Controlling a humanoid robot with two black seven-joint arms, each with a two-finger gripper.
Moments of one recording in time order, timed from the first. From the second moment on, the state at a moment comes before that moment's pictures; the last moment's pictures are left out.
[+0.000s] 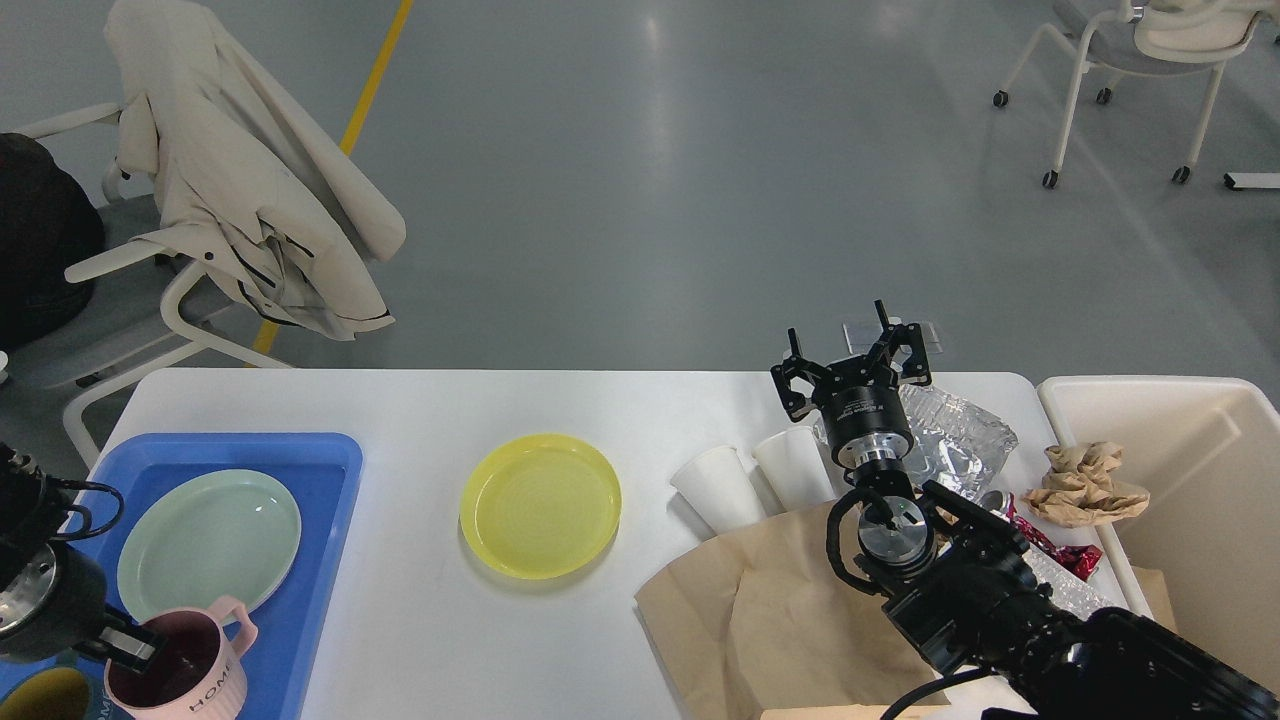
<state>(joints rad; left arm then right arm) -1.51 1.08 0.86 -1.62 1.23 -0.52 0.10 0.68 0.11 0.71 0.32 0.31 0.50 0.50</state>
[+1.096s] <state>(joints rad) -1.49 1.18 0.53 -1.56 1.25 -0.75 -0.01 0.68 0.11 0.71 0.32 0.31 0.50 0.50</state>
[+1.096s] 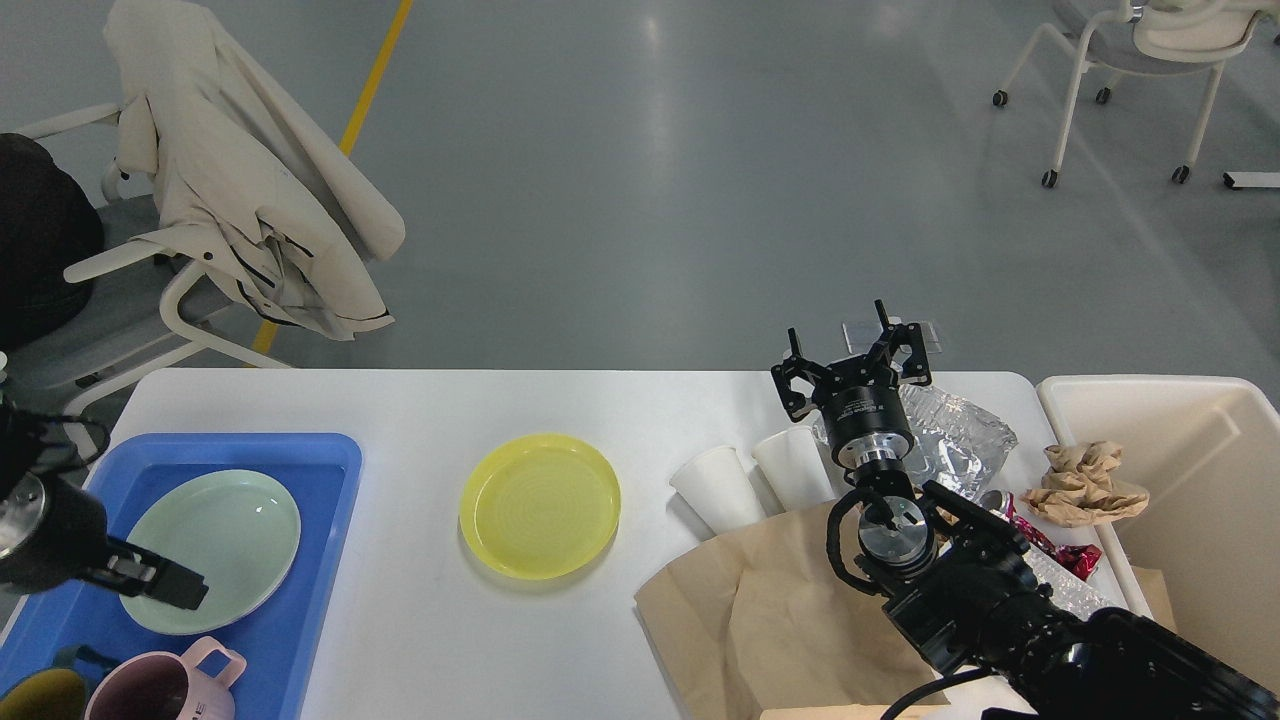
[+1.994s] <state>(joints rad) -1.91 0.52 0.97 -1.37 0.62 -0.39 0.01 0.68 0.11 0.71 0.32 0.31 0.50 0.50</state>
